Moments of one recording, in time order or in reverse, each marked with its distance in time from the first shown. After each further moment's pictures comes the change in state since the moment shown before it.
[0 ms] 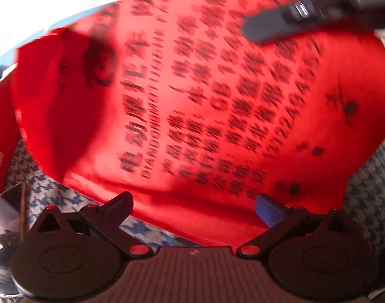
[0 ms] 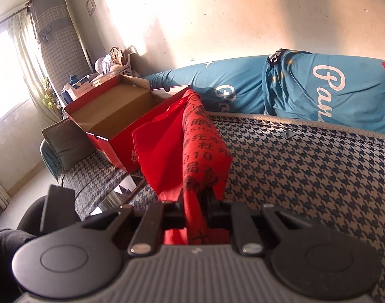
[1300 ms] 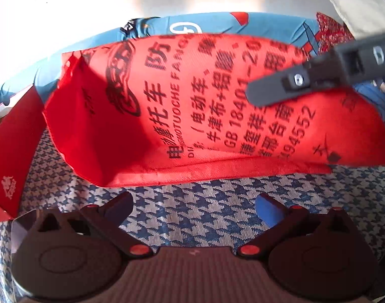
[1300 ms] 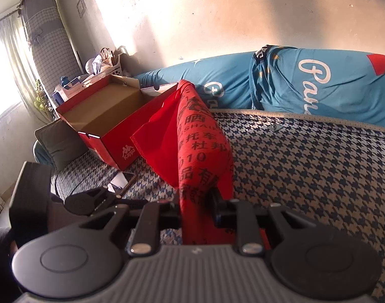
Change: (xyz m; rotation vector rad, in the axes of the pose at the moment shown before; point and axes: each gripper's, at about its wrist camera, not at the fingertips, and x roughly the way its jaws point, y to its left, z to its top) left arm -0.026 0.058 0.003 -0.019 -0.136 -0.038; right arm -0.008 0.001 -0.017 0.012 0.019 -0.059
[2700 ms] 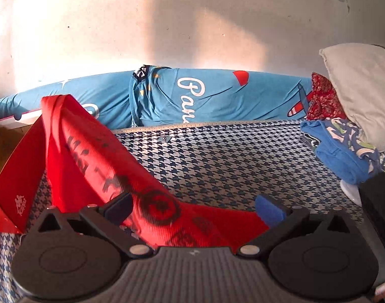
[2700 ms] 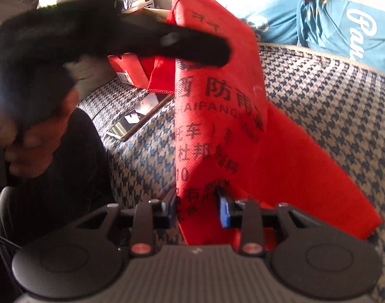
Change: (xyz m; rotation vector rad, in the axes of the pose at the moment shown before) left arm -0.065 0.001 0.039 -0.093 -0.170 -0.076; right arm 0.023 0.051 -0.074 -0.091 0.266 0.105
